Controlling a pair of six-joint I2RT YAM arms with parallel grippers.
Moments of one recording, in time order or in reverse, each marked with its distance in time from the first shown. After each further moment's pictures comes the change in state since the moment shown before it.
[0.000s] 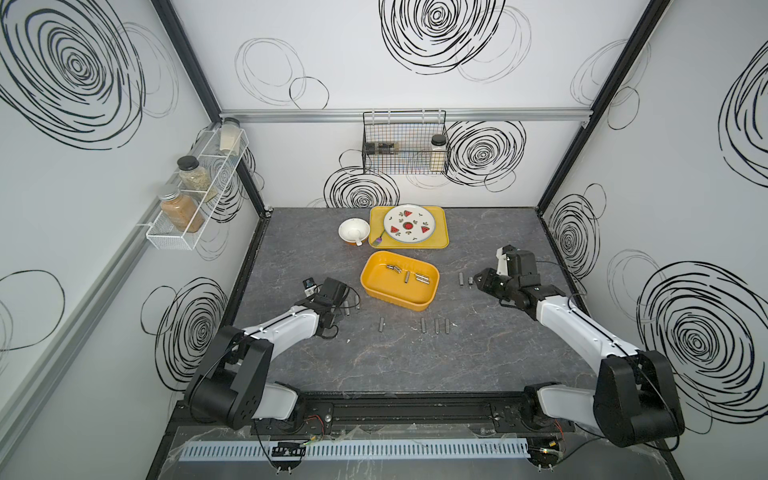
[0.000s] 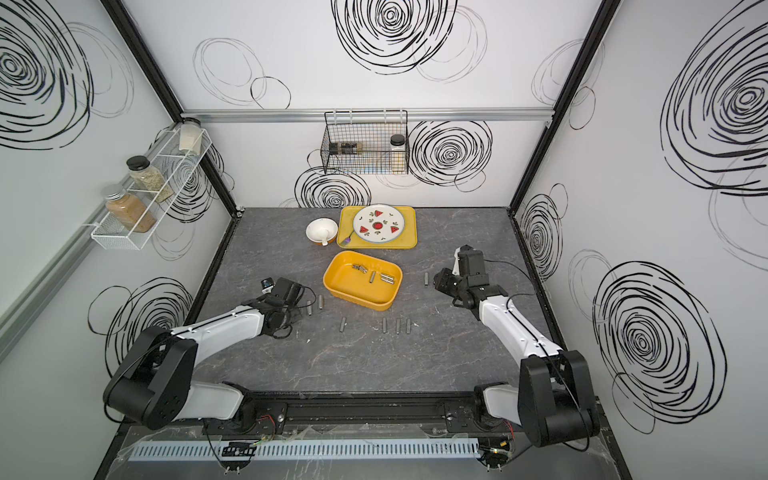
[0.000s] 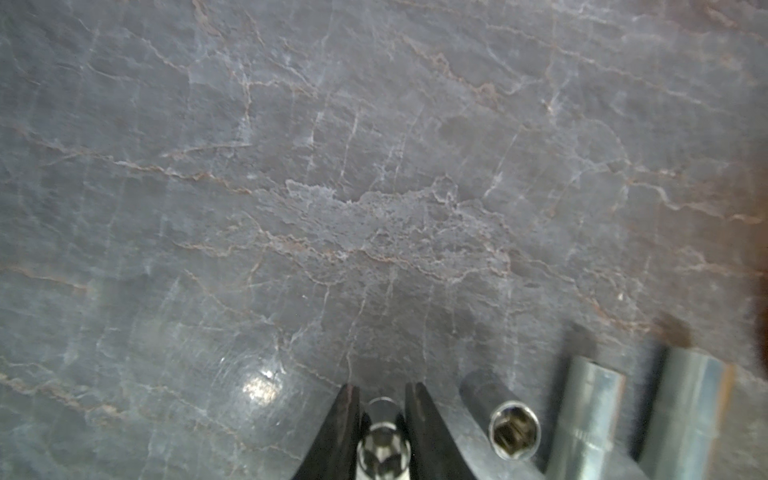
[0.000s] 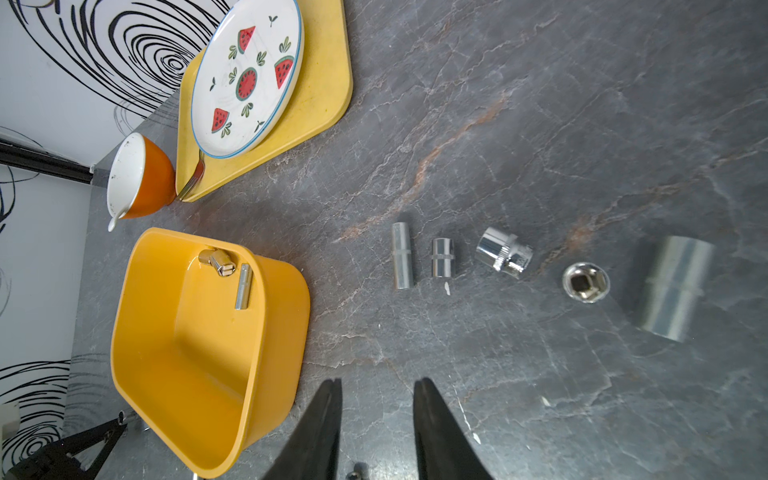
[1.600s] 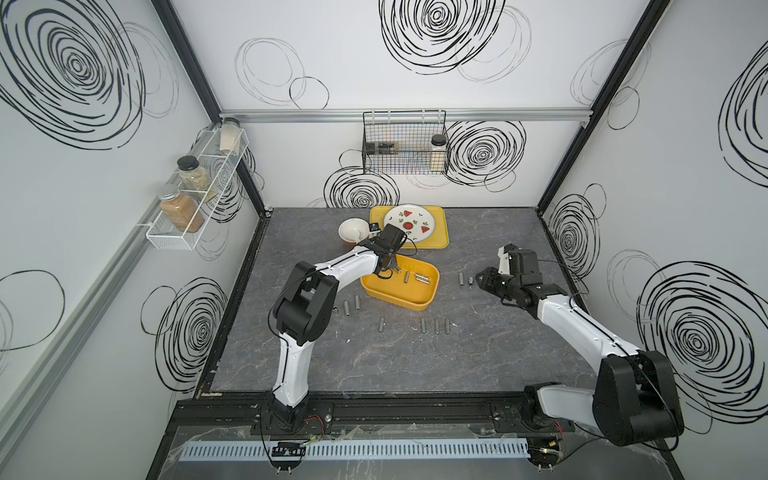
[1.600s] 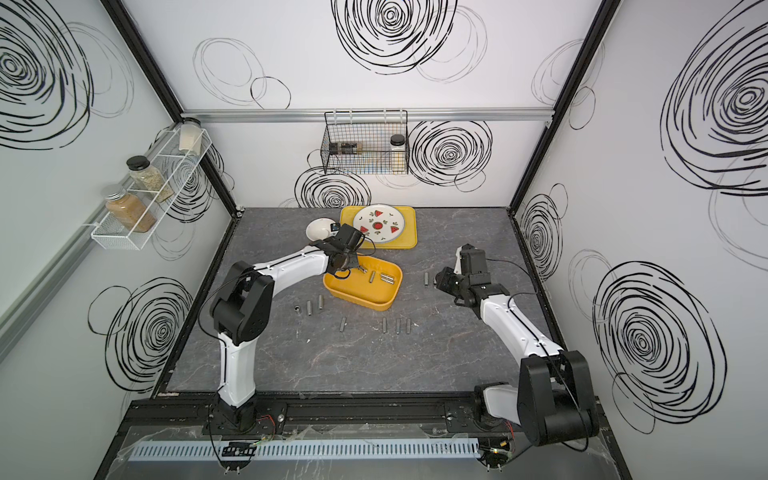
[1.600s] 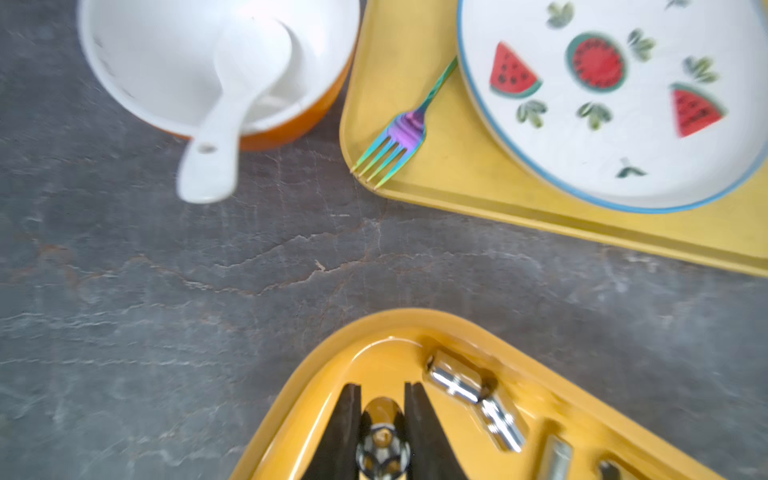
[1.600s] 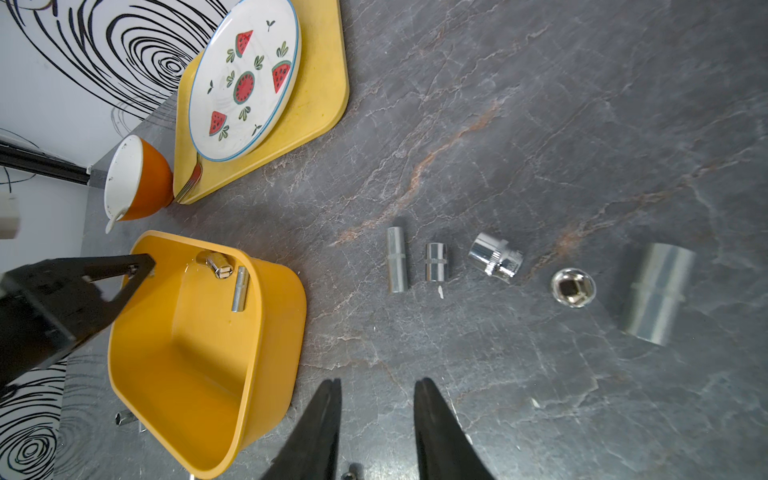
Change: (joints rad) left arm -0.211 0.585 0.889 -0.123 -0.012 0.125; right arm -0.018 0.002 0.013 -0.016 -0.008 -0.019
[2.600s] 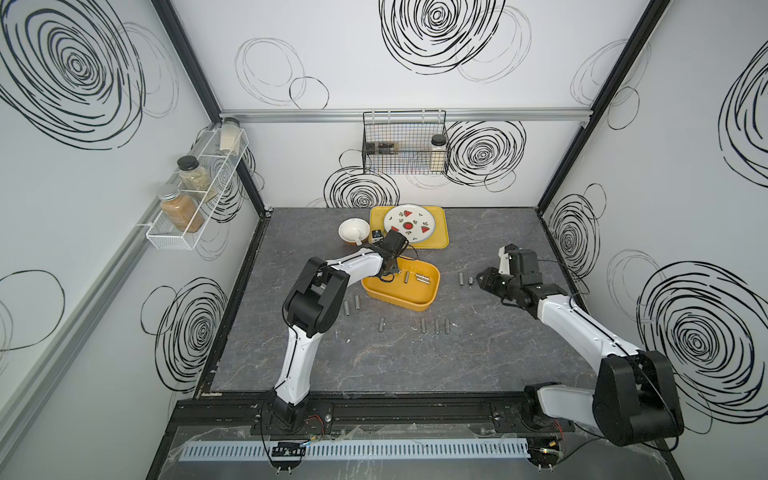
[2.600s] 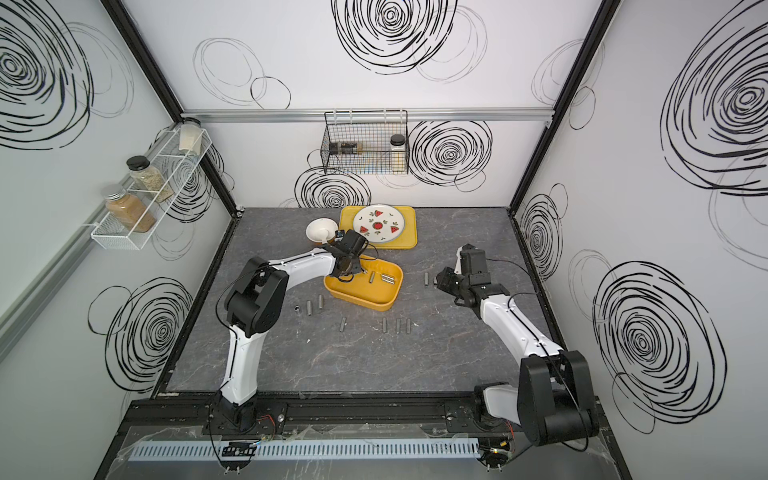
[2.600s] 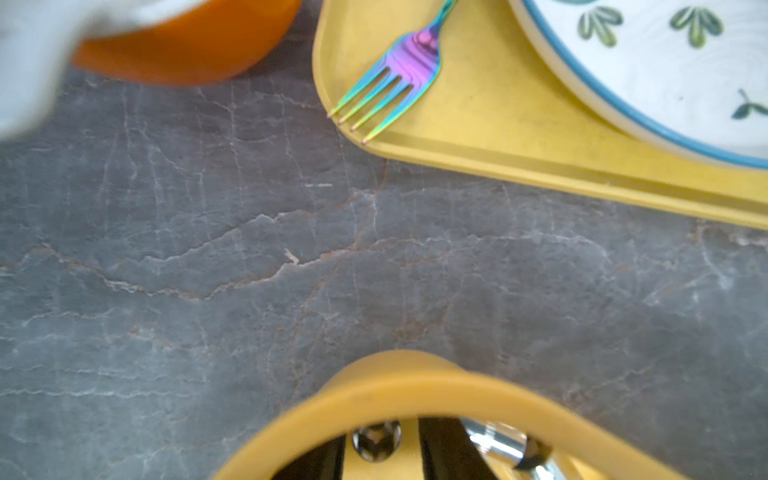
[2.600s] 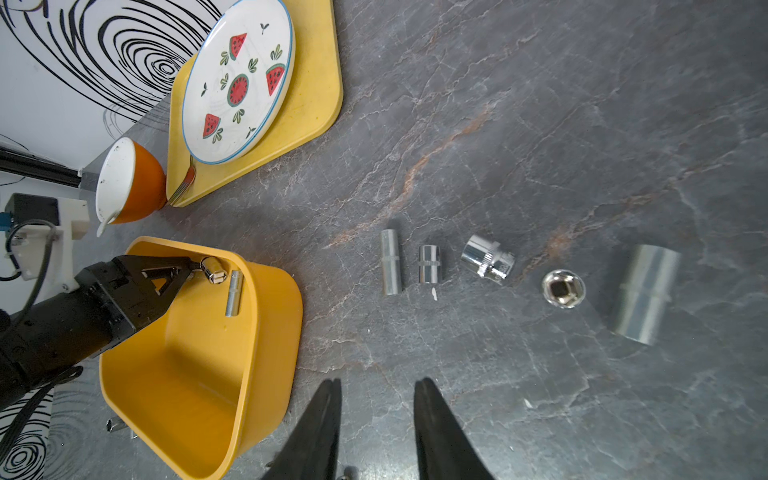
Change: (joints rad) left arm 0.012 0.182 0.061 0.028 0.023 0.007; right arm -0.001 0.001 0.000 -0.002 0.016 -0.003
